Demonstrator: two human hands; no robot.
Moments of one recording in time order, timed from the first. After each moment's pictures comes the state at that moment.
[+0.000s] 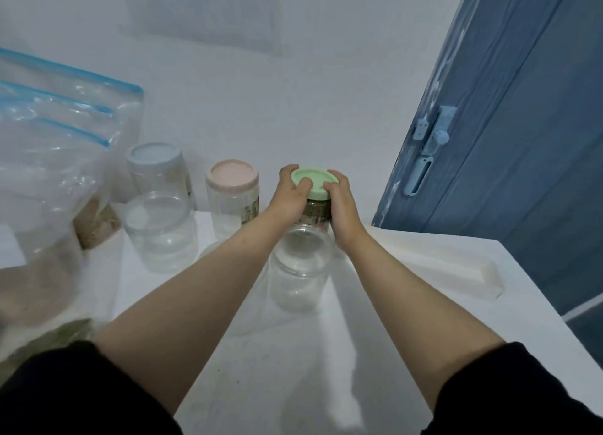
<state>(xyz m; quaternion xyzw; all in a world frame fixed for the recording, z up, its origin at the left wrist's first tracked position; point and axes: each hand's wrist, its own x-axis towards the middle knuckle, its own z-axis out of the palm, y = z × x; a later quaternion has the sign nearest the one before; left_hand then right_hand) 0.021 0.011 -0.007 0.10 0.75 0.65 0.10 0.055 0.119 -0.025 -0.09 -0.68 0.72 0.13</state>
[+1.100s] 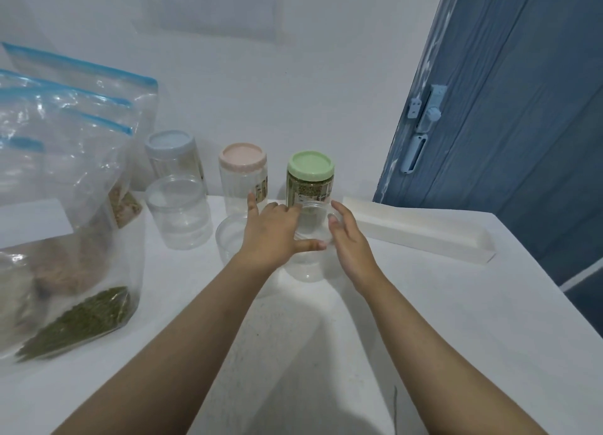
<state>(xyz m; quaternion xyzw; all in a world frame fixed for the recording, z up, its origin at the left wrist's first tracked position) 0.123 -0.062 -0.020 0.28 0.96 0.08 -0.02 0.177 0.090 -0.064 -0.10 -0.78 0.60 0.12</state>
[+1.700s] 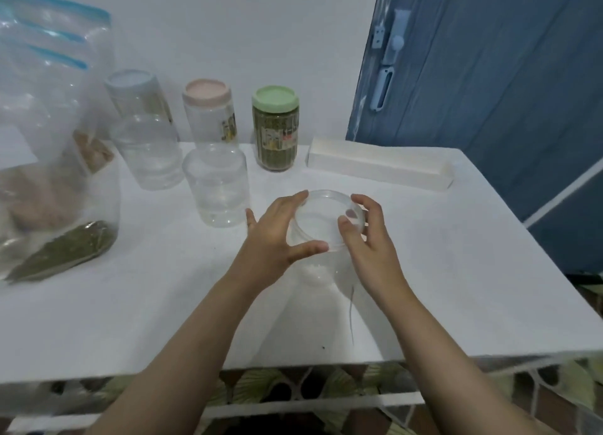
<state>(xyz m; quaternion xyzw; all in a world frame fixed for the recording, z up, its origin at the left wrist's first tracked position) 0.262 -0.060 -0.069 0.30 0.87 0.39 0.06 0.345 0.098 -0.070 -0.15 -0.79 0.57 0.16</state>
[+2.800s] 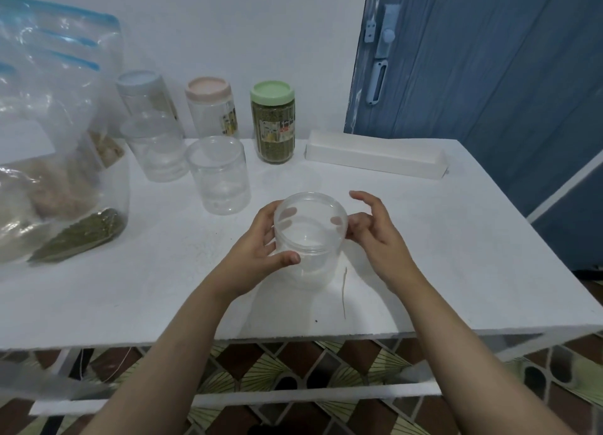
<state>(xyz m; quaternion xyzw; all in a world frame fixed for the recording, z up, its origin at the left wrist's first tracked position) 0.292 -0.093 -0.094 0.27 0.73 0.59 0.21 0.368 0.136 -0.097 -0.02 -0.78 0.62 0.12</state>
